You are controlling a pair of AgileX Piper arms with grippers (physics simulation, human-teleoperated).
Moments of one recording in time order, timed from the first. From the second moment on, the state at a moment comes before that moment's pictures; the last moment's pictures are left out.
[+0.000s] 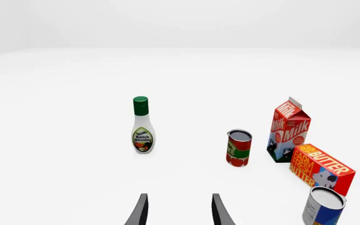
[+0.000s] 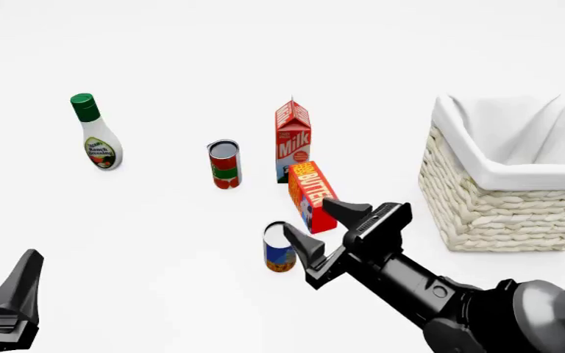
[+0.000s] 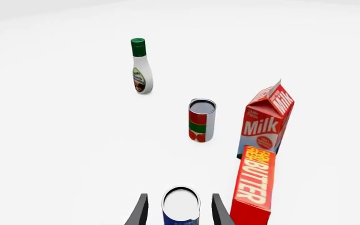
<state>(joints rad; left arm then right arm) 0.00 0.00 0.00 0.00 0.00 0.73 1.60 -0.39 -1.03 0.02</state>
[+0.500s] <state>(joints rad) 0.00 0.00 0.00 0.00 0.00 0.73 1.74 -0.43 -1.08 0.04</state>
